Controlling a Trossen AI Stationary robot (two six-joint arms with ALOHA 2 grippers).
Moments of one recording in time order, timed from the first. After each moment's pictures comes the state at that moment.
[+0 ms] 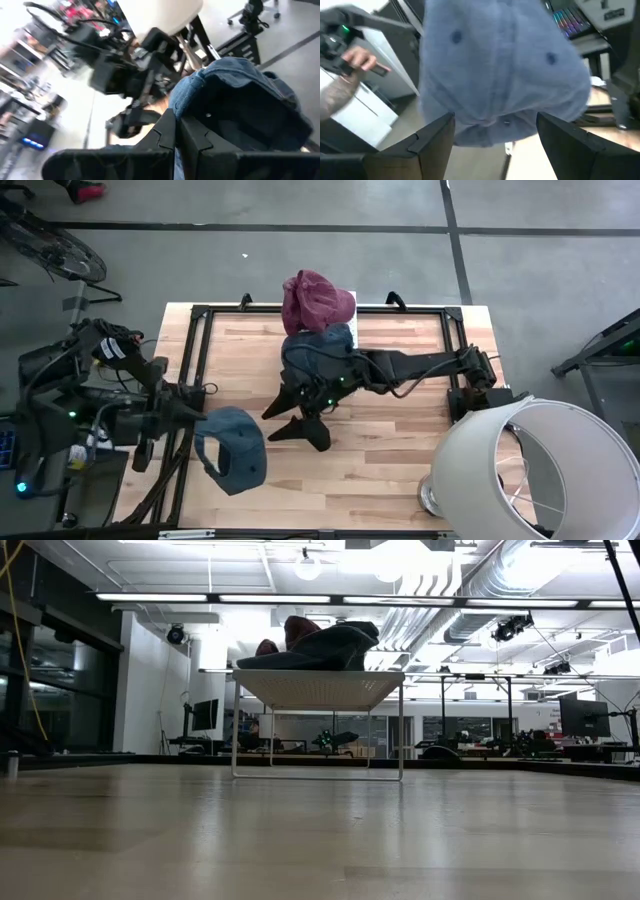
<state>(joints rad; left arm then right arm) -1.11 1.37 2.15 -1.34 -0.99 0.03 0.17 1.95 2.11 -0.32 -0.36 0.43</state>
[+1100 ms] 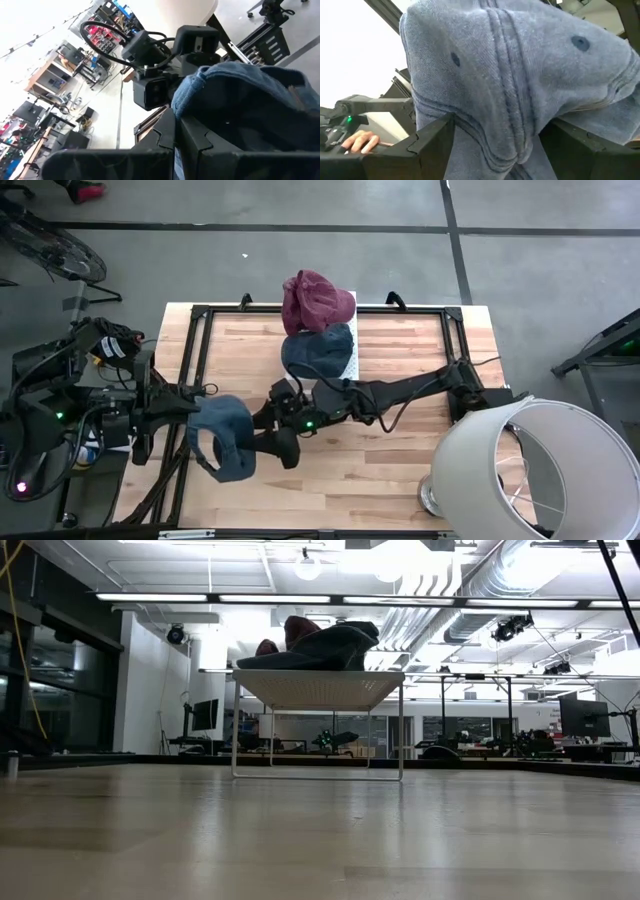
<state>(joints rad) -1.17 1.36 2.15 -1.33 -1.14 0.18 0.27 2.07 2.11 0.06 -0.03 0.76</state>
